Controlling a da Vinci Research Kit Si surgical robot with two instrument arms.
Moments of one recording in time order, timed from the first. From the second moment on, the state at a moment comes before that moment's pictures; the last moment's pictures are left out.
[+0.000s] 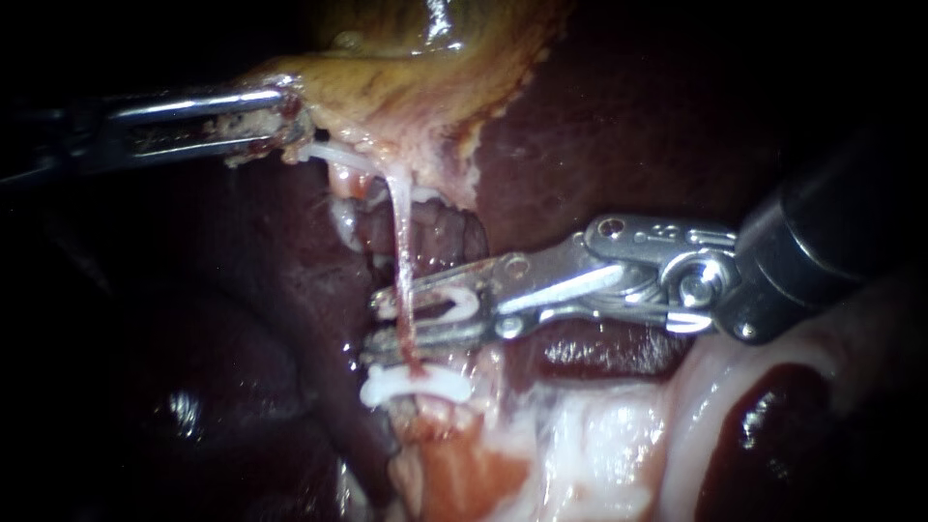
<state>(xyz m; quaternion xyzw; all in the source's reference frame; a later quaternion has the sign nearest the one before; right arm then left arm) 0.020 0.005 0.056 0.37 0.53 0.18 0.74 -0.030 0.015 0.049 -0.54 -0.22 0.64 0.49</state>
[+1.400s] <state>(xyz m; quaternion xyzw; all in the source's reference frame) 0.019 0.005 0.059 0.37 0.52 0.21 0.74 -0.029 0.015 0.049 -0.54 -0.22 0.64 0.49</state>
